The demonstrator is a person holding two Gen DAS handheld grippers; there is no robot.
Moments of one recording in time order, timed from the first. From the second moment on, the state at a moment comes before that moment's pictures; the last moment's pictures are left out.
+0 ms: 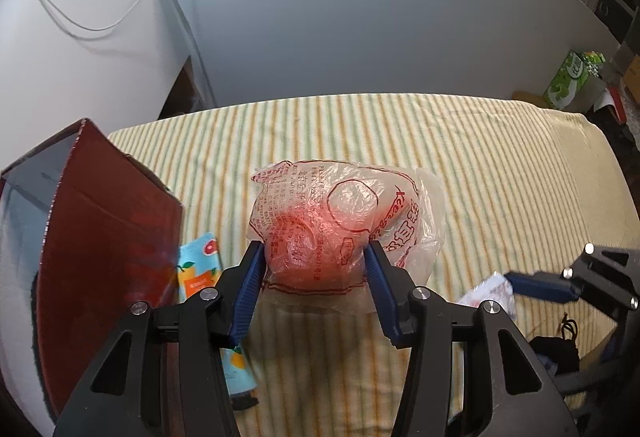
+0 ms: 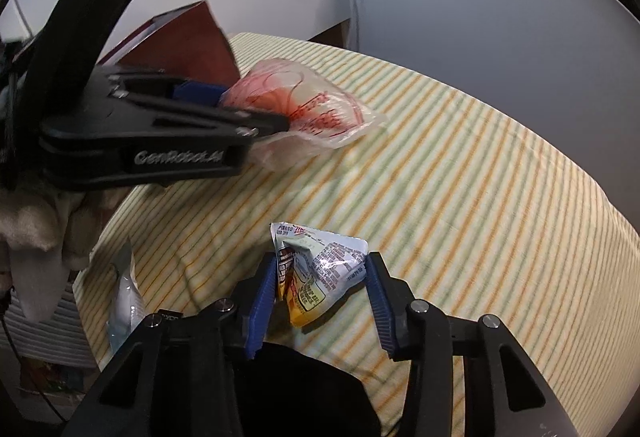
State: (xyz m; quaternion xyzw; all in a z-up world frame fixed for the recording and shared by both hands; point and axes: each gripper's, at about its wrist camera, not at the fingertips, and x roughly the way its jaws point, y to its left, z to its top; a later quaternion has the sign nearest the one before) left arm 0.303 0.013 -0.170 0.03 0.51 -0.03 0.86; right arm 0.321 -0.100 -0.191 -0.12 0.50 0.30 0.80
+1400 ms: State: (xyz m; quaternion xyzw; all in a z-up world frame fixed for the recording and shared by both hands) left arm 0.104 0.138 -0.046 -0.08 0.34 -0.02 0.94; right arm 0.270 -0.170 -0.063 0.00 0.41 0.29 0.86
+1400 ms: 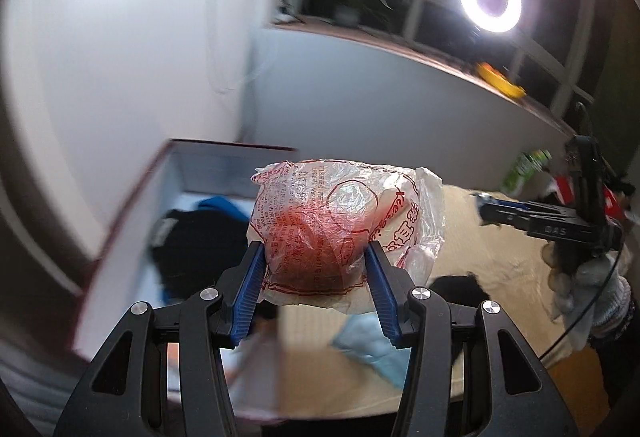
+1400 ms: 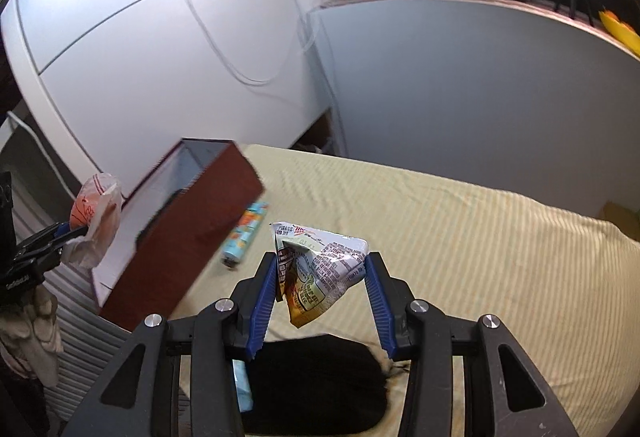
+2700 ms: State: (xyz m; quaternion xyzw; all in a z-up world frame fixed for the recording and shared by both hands) left arm 0.072 0.215 -0.091 -0.04 0.34 0.11 0.93; right arm 0.303 0.103 -0.080 -0.09 0.42 0.38 0.82
